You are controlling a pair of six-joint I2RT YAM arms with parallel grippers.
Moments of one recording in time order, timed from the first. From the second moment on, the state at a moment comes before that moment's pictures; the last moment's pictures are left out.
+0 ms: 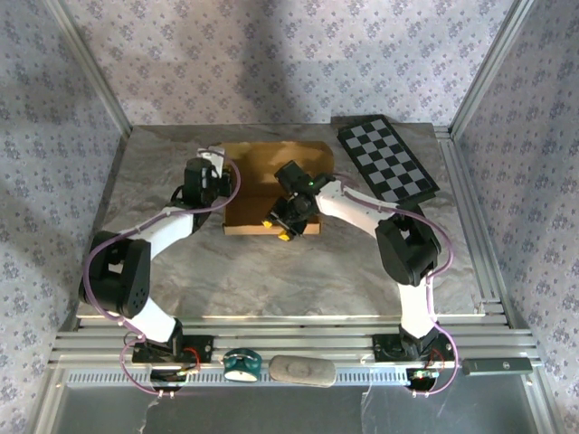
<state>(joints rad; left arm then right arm) -0.30 1.57 0.89 0.26 -0.09 -0.05 0.72 1.97 1.57 -0.73 -0.41 1.17</state>
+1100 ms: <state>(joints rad) -0.31 1.59 0.92 0.23 -0.03 0.03 0.14 1.66 1.15 -0.14 -0.46 -0.41</state>
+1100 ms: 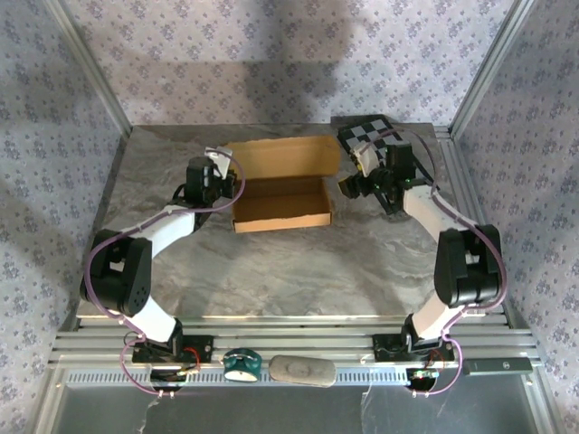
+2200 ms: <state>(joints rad) -0.33 1.69 1.09 0.11 -0.21 -0.28 0.38 1.89 1.48 -0.16 -0.15 -0.16</state>
